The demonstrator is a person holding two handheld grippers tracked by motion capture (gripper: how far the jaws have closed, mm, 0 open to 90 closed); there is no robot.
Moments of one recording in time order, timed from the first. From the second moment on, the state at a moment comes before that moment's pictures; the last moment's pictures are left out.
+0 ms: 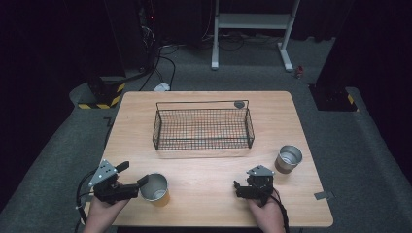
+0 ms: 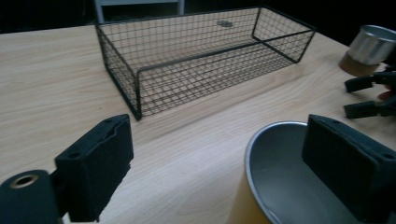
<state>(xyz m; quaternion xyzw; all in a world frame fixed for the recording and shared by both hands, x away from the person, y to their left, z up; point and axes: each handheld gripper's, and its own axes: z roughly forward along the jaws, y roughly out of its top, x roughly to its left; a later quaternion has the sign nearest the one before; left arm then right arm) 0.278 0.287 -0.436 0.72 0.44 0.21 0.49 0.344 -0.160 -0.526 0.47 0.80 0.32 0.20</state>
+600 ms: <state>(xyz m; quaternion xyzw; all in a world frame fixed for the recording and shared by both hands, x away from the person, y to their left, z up) 0.266 0.261 -0.441 0.75 0.40 0.19 0.49 0.344 -0.160 -0.526 0.47 0.80 0.32 0.20</state>
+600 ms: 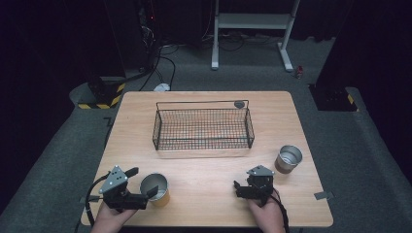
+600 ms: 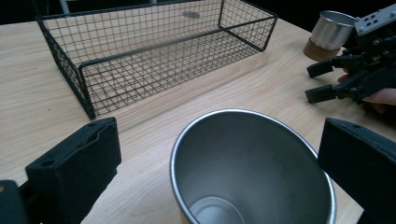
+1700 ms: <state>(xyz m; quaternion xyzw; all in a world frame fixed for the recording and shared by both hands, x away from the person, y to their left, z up) 0.260 0.243 -0.462 0.77 0.37 0.20 0.47 0.344 -0.160 -0.526 0.47 0.80 0.32 0.20</state>
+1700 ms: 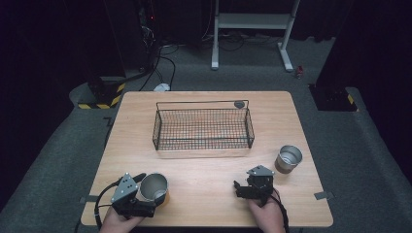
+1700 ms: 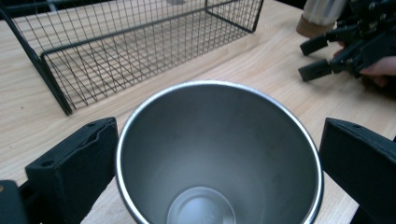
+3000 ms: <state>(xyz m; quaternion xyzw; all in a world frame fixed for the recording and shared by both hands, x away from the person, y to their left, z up) 0.259 0.250 -0.482 0.78 0.35 0.21 0.47 0.344 -0.160 -0.526 0.47 0.80 0.32 0.20</state>
